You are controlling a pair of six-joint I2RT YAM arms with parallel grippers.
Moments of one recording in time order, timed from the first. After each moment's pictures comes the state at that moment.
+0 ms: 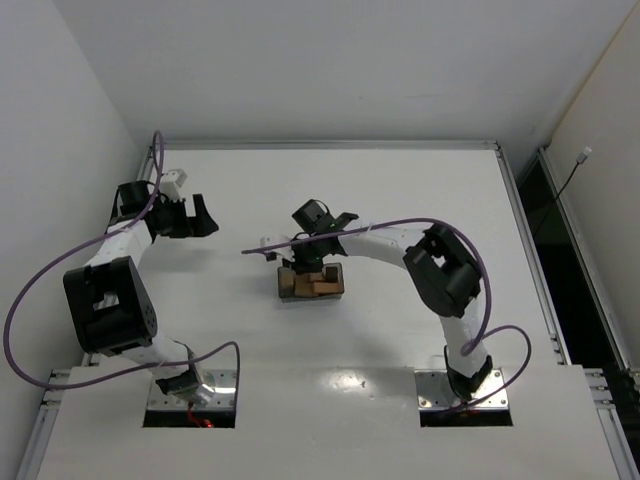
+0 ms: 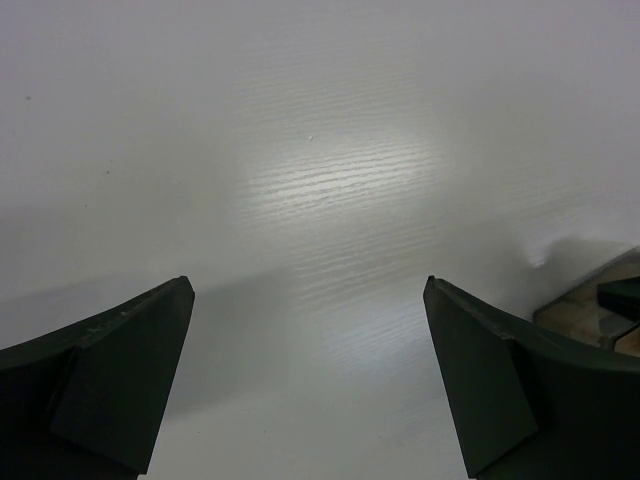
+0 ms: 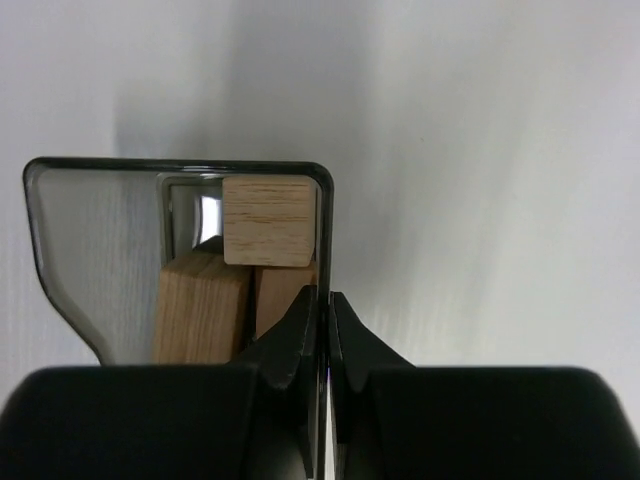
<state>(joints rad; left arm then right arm) 0.32 1.54 0.99 -0.29 0.60 0.15 0.79 2.09 1.45 -0.43 -0.45 -0.83</state>
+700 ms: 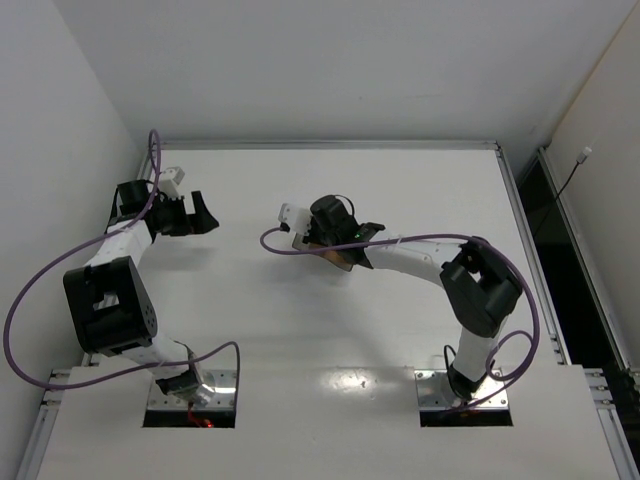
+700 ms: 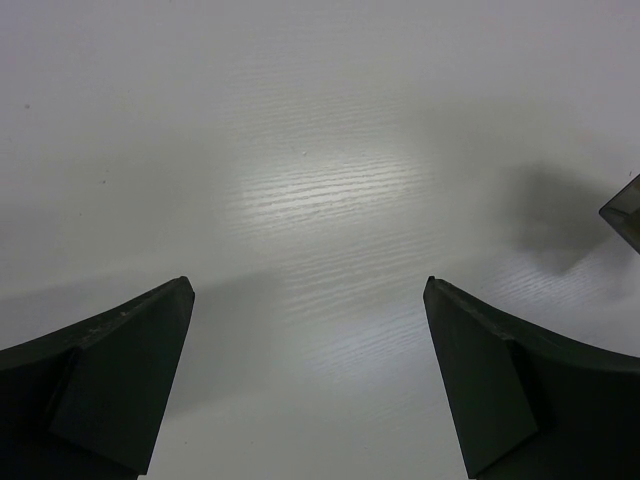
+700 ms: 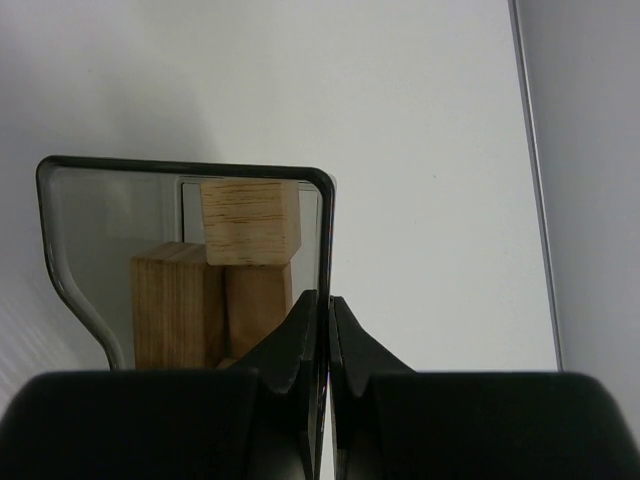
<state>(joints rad) 0.32 1.54 0.99 -0.26 0.61 0.09 0.79 1.81 1.16 0.01 0.21 -0.70</state>
